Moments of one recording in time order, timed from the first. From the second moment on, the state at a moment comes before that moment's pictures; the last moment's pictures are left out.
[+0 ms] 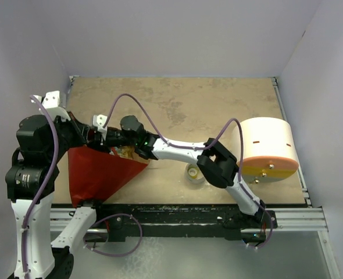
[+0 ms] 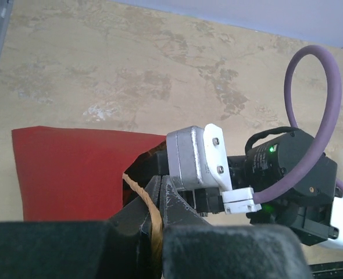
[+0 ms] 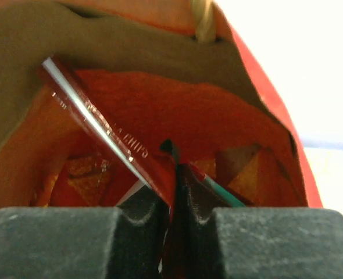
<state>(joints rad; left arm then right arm) -0.05 0.80 1.44 -1.00 0.08 -0.28 1.10 2.25 1.79 0.55 -0.54 0.00</state>
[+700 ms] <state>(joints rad) -0.05 0.76 1.43 -1.00 -0.06 -0.30 1.05 1.73 1.41 0.17 -0.29 0.01</state>
